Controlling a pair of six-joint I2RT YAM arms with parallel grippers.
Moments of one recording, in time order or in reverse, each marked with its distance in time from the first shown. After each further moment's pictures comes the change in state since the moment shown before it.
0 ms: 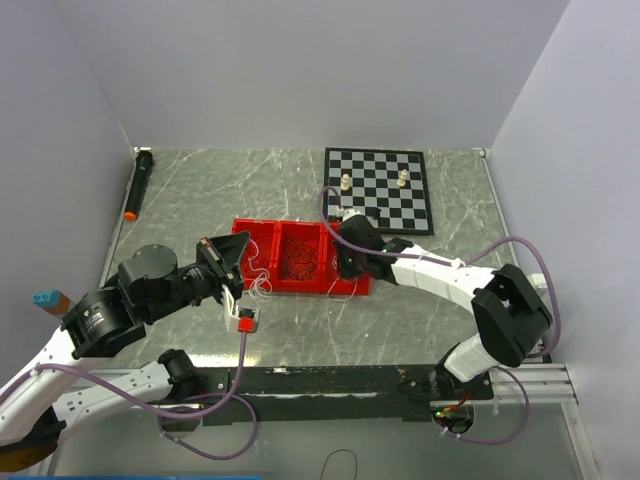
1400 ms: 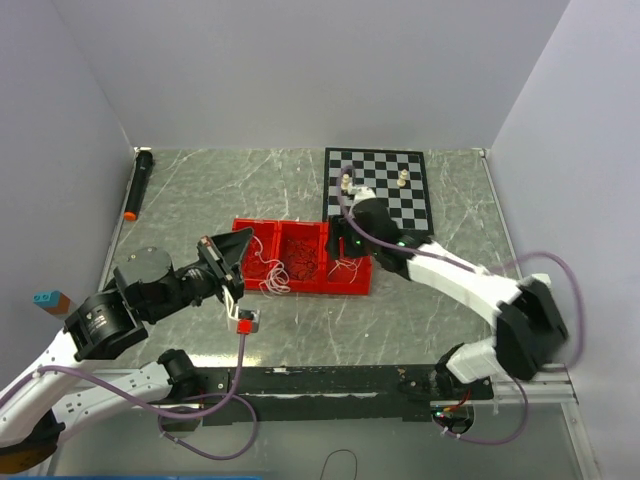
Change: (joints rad) left arm 0.000 -0.024 -0.039 0.110 0.031 0.017; right arm -0.063 -0.082 0.056 0.068 0.000 -0.010
